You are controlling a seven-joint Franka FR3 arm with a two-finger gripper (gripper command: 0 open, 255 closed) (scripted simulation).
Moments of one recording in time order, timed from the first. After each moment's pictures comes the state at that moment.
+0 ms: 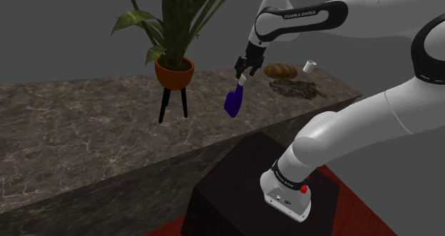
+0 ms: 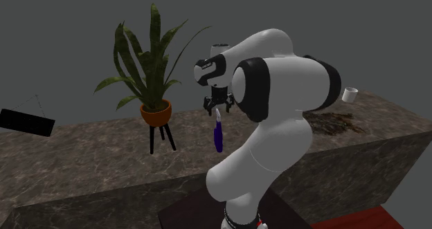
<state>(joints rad) -0.14 -0.46 -0.25 -2.48 -0.12 2.07 -0.06</state>
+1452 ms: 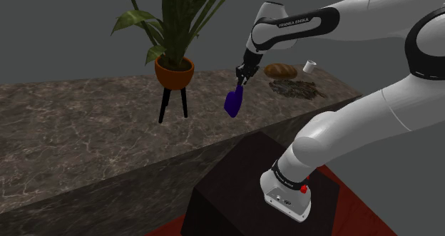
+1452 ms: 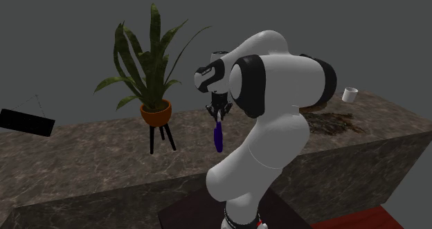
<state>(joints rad) -0.14 -0.42 -0.26 -2.53 -0.12 2.16 -0.06</state>
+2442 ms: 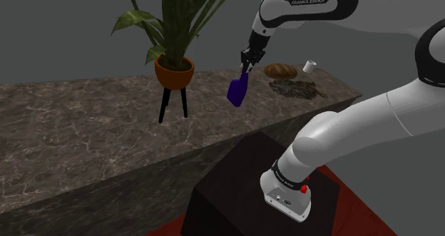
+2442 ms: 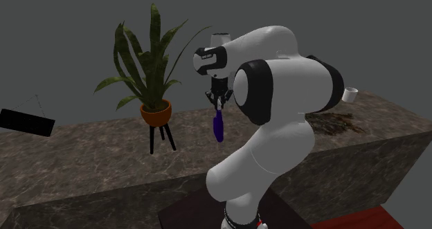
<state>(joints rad) -0.13 -0.48 -0.24 -2.39 -0.12 1.96 -0.06</state>
